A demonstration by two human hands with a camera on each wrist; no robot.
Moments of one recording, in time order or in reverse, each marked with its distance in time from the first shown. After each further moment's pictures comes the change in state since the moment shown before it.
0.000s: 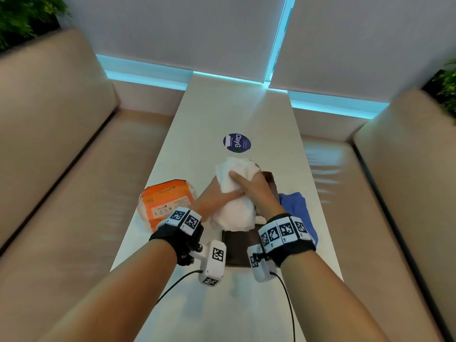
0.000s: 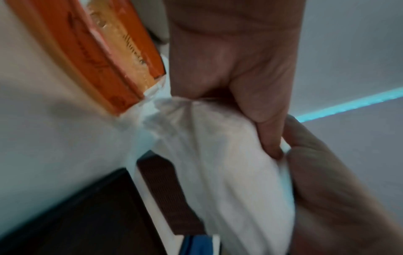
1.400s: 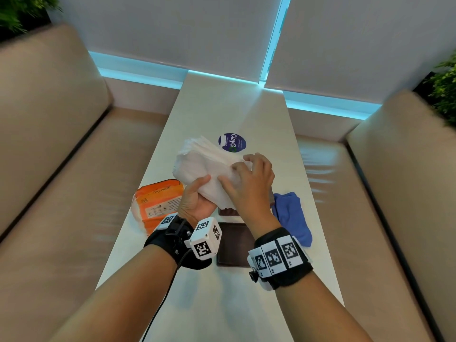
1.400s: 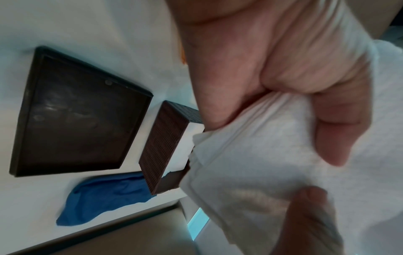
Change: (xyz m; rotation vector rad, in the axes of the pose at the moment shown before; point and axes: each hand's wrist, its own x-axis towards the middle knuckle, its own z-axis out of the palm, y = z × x) left_hand 0.001 -0.017 -0.013 -1.297 -0.169 0.021; right_hand -0.032 -0.013 0.011 -0.908 0.460 -0.710
